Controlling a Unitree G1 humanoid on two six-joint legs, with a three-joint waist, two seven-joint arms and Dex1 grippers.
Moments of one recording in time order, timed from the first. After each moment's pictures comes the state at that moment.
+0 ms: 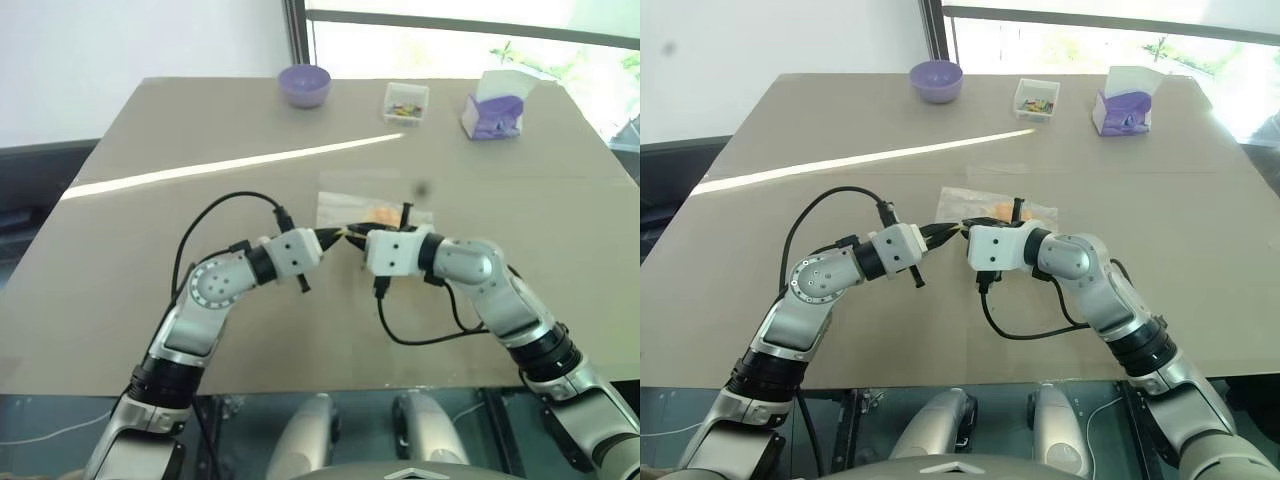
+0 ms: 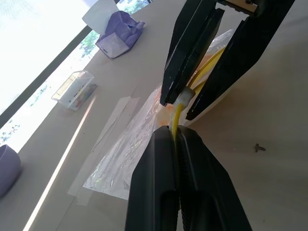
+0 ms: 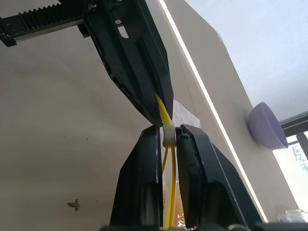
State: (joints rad) left arm -0.33 0.56 -0.15 -0.09 0.05 -0.15 -0.74; right arm -0.55 -0.41 0.43 -0.17 -0.29 0.07 0.72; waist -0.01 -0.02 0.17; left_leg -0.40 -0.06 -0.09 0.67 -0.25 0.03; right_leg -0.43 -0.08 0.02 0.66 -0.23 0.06
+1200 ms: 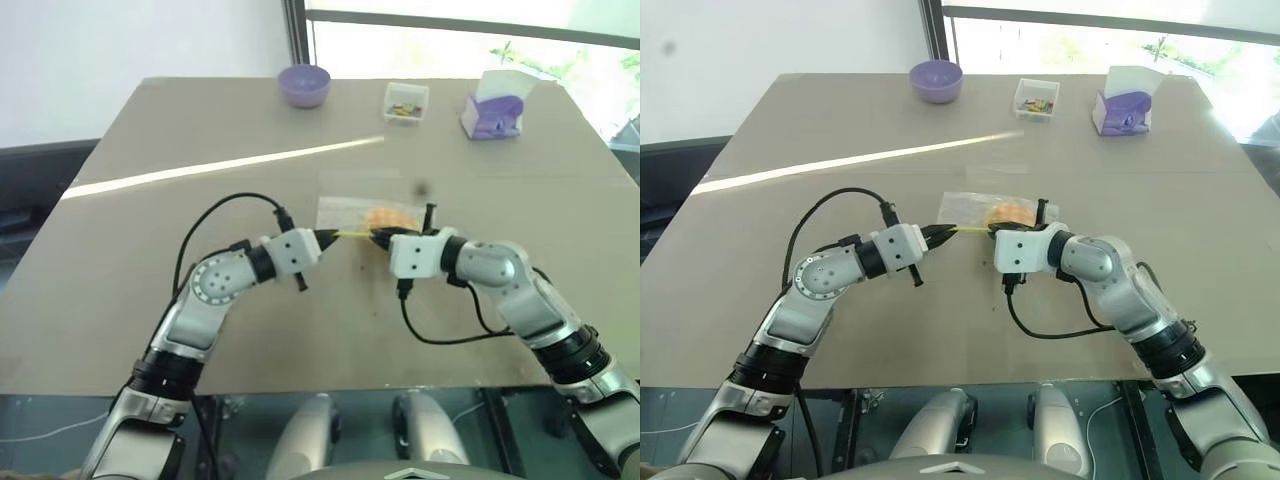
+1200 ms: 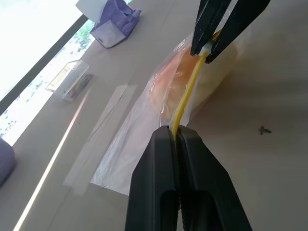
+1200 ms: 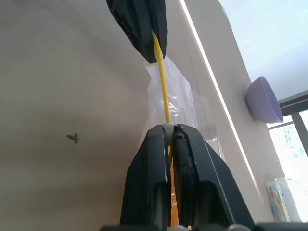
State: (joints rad) left arm -0.36 0.58 -0.17 0.01 0.05 -0.20 -0.73; right arm -0.50 -0.56 0.40 -0.15 -0.29 0.02 0.69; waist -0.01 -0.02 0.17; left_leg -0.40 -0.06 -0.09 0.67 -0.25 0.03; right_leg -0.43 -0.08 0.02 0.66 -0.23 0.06
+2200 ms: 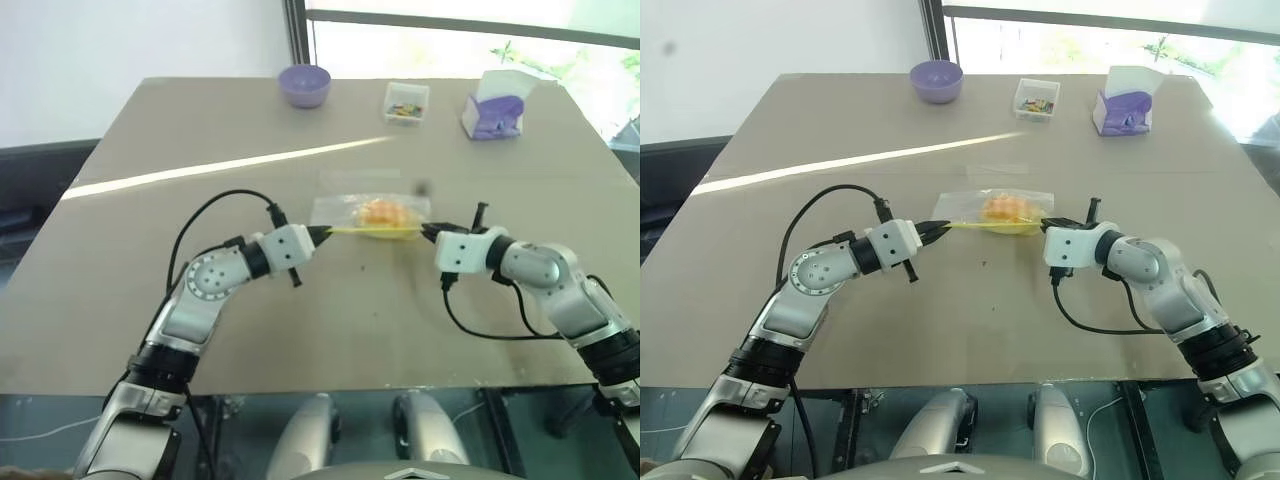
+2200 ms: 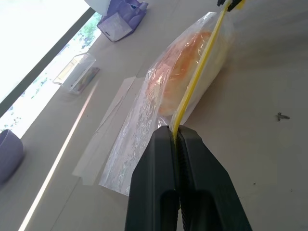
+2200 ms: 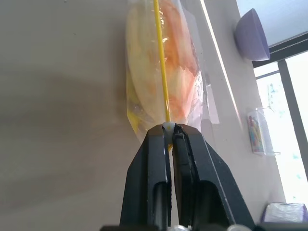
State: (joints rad) left arm -0.39 0.61 -0.14 0.10 0.04 -0.24 -0.70; right arm -0.43 -0.76 0.30 0.01 -0.27 -0.06 0.62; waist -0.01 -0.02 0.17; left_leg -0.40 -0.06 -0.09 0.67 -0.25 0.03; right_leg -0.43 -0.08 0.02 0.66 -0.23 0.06
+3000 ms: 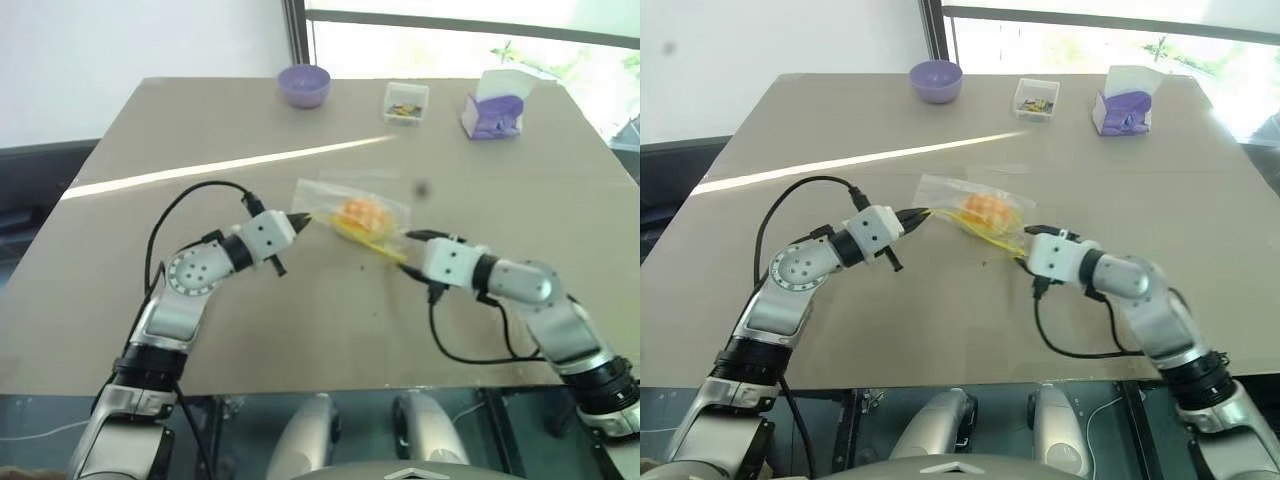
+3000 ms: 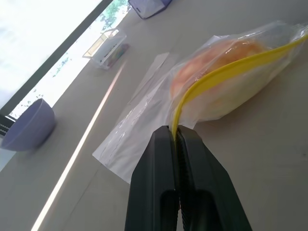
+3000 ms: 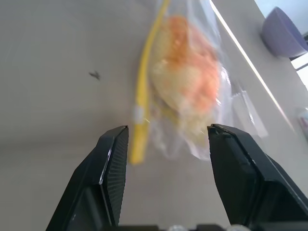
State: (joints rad) left arm -0.38 0.61 -0.09 0.07 0.04 -0.19 -0.68; right arm -0.33 -0.58 0.30 -0.26 -0.17 0.18 0.74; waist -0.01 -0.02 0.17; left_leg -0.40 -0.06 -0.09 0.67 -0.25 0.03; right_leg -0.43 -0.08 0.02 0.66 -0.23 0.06
